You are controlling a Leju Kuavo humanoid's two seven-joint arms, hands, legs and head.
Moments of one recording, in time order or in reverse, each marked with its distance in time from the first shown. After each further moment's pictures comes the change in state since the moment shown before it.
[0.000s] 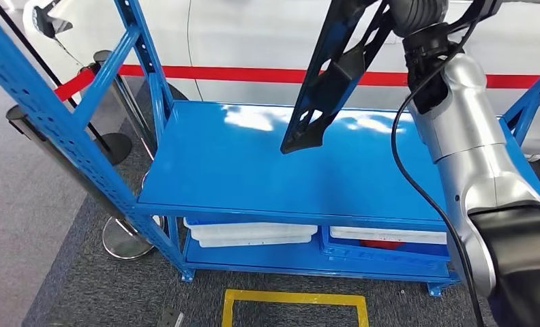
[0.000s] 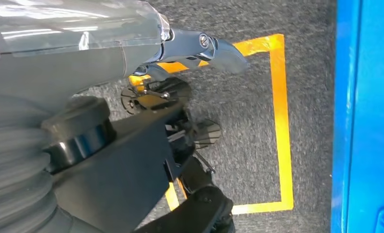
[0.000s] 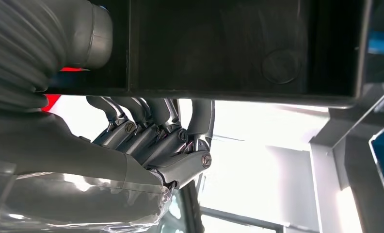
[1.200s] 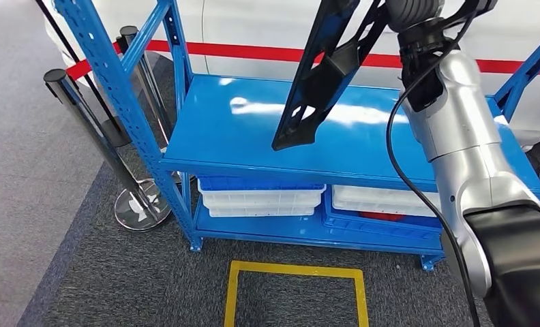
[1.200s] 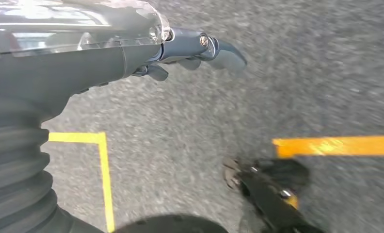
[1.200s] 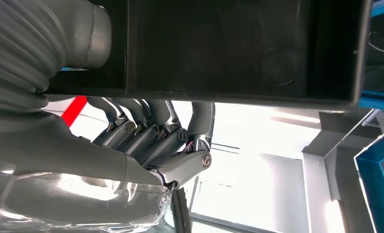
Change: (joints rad) left arm 0.088 0.091 -0.008 0.004 -0.038 0.291 0.284; right arm -0.003 0.013 0.007 -0.030 -0.008 -0.061 0.015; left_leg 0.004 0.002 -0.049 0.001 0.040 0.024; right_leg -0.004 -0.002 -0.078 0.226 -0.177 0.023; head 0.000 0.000
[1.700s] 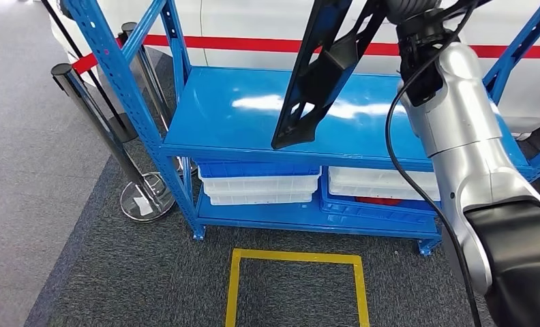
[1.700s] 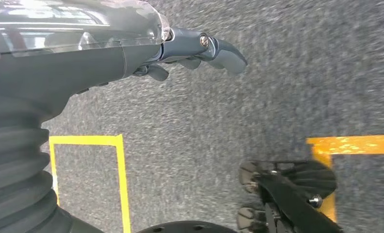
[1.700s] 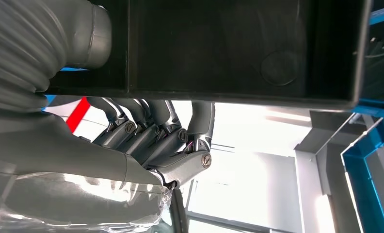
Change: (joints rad) left arm 0.008 0.015 0.002 0.001 -0.001 -0.004 0.007; right arm -0.020 0.022 0.021 -0.008 -0.015 -0.011 0.015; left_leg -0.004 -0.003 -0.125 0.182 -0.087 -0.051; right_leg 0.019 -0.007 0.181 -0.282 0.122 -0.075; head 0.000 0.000
